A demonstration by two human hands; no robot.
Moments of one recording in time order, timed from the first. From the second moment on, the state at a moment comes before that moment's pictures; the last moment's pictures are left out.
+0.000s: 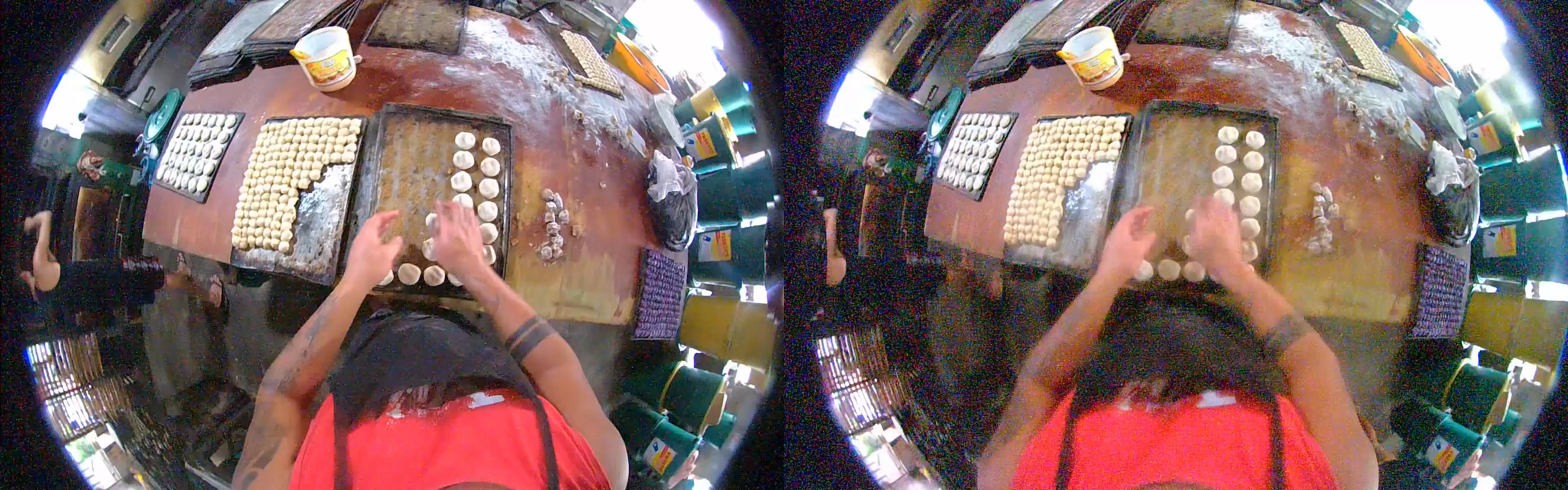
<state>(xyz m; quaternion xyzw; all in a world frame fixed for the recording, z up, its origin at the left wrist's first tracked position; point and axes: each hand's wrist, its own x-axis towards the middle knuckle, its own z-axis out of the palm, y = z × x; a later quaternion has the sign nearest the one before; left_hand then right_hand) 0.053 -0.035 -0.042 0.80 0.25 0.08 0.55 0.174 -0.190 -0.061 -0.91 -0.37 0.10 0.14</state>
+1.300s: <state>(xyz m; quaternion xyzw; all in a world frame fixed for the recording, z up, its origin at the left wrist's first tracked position) 0.096 -0.043 0.017 0.47 0.17 0.09 0.86 0.179 -0.192 0.046 -0.77 -0.32 0.11 0.55</state>
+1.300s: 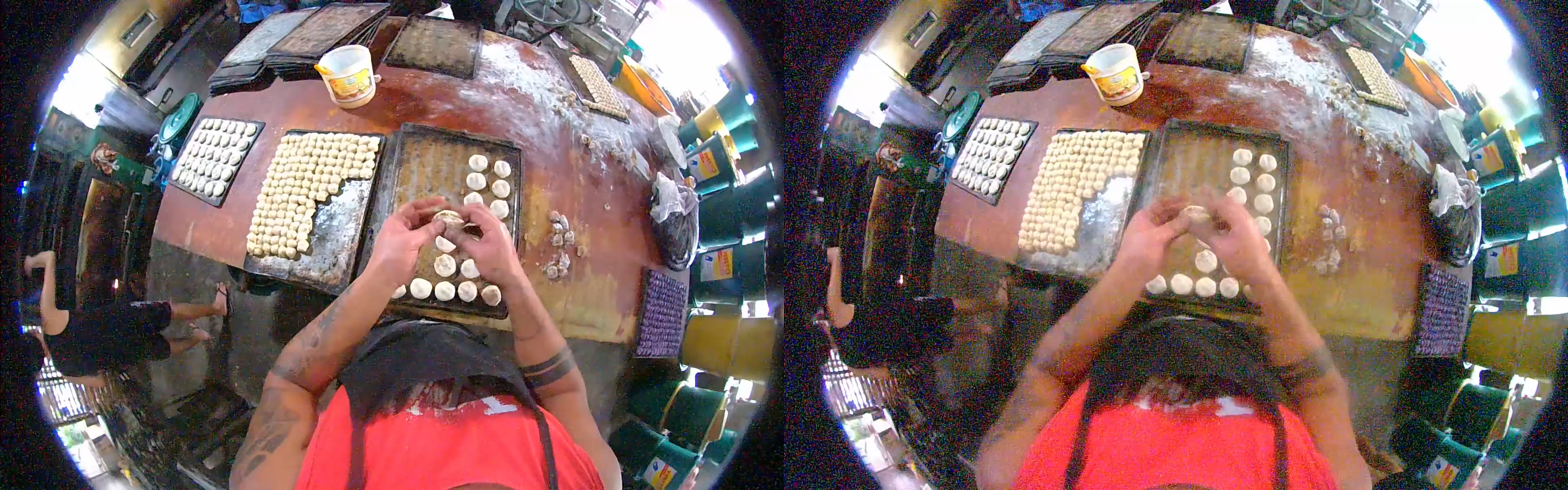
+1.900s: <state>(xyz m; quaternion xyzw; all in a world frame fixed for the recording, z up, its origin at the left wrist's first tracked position) 0.109 -0.043 0.056 0.42 0.21 0.04 0.88 0.181 -0.192 0.044 -0.78 -0.42 -0.09 0.46</state>
